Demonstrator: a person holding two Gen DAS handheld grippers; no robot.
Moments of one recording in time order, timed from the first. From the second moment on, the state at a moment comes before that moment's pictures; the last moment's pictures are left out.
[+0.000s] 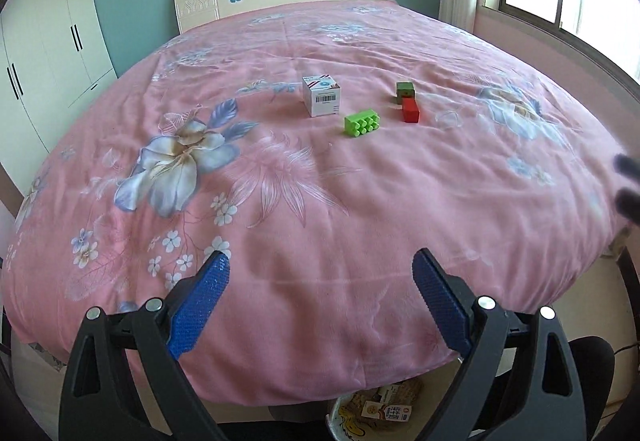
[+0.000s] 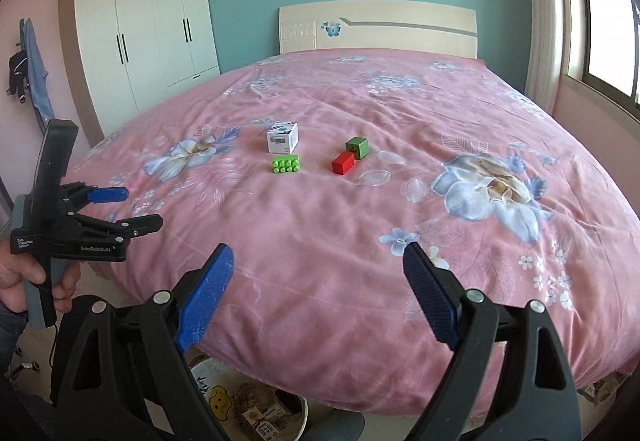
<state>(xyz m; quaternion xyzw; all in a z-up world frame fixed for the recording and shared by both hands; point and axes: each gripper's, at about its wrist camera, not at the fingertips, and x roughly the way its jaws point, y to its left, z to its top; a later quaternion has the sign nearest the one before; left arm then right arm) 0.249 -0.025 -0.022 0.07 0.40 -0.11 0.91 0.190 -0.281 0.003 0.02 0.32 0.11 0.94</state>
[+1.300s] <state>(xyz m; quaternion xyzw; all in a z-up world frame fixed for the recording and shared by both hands) 0.475 -0.059 -0.040 0.09 0.42 -0.10 0.90 0.393 -0.271 -0.064 0.04 0.41 0.05 0.91</state>
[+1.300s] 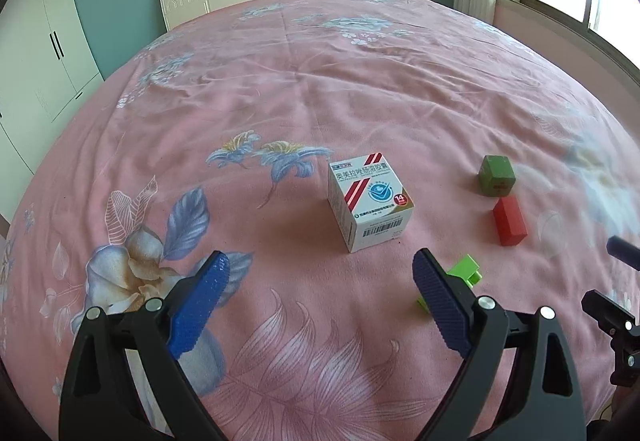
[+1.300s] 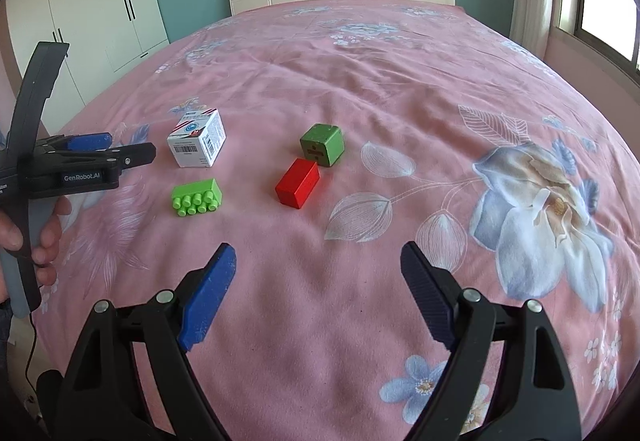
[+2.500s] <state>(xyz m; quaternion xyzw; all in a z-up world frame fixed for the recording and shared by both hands) 0.546 -0.096 -0.087 0.11 0.47 -0.11 0.87 0.496 -0.244 -0.107 0.04 0.47 0.05 0.88</state>
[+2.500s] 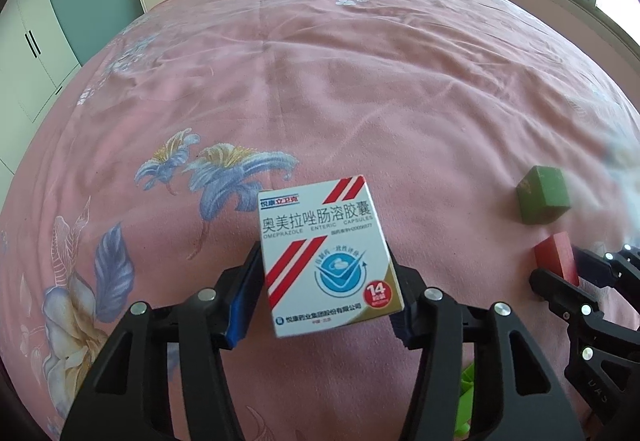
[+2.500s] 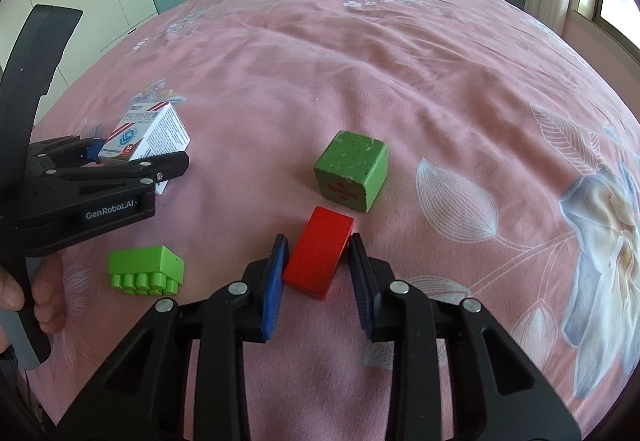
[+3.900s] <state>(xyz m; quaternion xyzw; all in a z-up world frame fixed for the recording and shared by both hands) 0.436 -0.072 -0.052 0.14 0.44 -0.14 0.87 0.417 -0.247 -0.063 0.00 0.43 0.12 0.89</state>
